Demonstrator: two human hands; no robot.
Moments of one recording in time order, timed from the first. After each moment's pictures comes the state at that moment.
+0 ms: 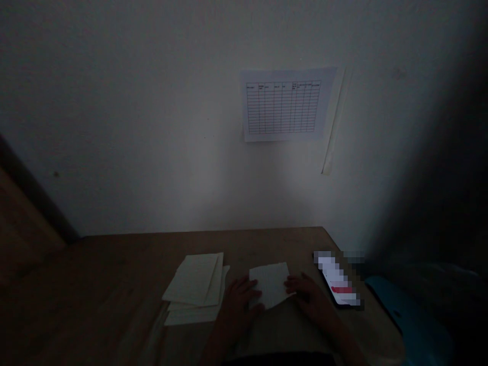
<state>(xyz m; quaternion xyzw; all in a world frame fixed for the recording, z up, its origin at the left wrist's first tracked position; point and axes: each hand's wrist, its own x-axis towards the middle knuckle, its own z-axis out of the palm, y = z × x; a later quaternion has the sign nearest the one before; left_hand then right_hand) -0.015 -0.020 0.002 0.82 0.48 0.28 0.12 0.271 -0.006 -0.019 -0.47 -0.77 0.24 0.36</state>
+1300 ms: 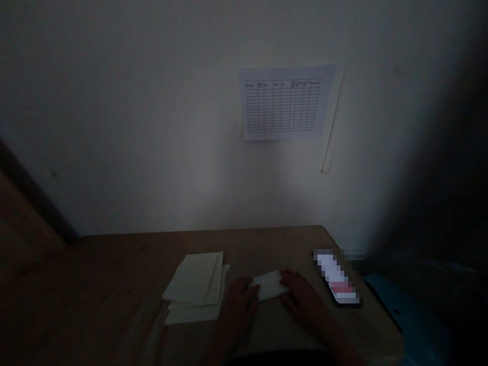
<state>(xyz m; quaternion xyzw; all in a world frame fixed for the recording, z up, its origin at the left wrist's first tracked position) -0.007 -0.023 -0.003 0.81 0.50 0.30 0.07 0.254 -0.018 -0.010 -0.47 -0.83 0.14 0.27</state>
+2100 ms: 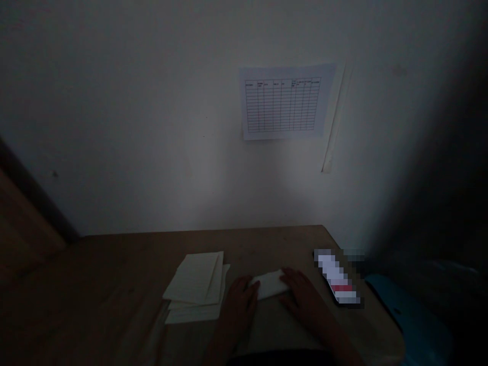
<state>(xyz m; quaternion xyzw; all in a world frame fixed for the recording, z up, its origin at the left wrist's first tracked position) -0.006 -0.021 -0.005 0.80 0.51 0.30 0.06 0.252 -0.017 -0.013 -0.49 -0.82 0.13 0.25</state>
